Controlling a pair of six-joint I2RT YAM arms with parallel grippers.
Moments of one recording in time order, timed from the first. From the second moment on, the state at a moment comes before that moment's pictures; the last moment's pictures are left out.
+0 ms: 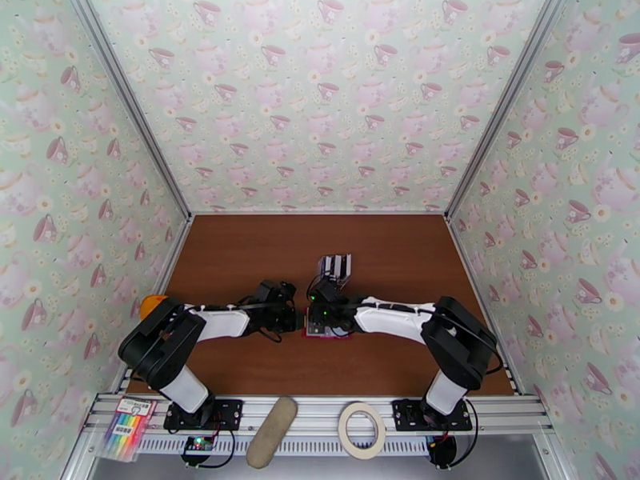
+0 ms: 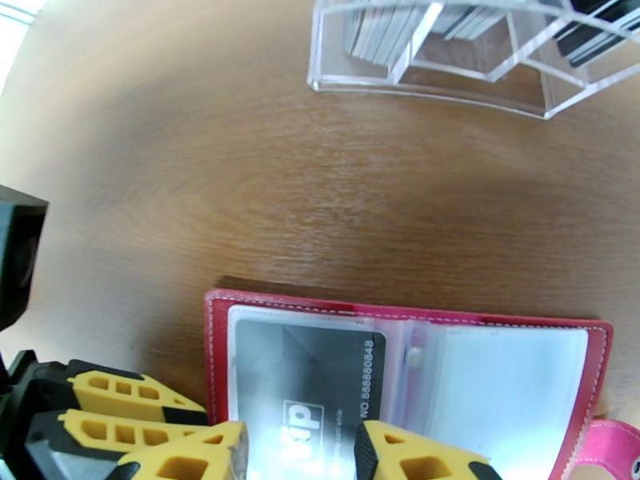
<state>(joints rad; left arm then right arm) -0.56 1.64 0.61 0.11 0.51 -0.67 0.91 1.70 0.96 -0.27 0.13 0.85</state>
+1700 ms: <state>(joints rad) -0.52 1.69 0.70 -0.03 0.57 -0.68 0.93 1.75 0.96 -0.25 0.12 0.87</state>
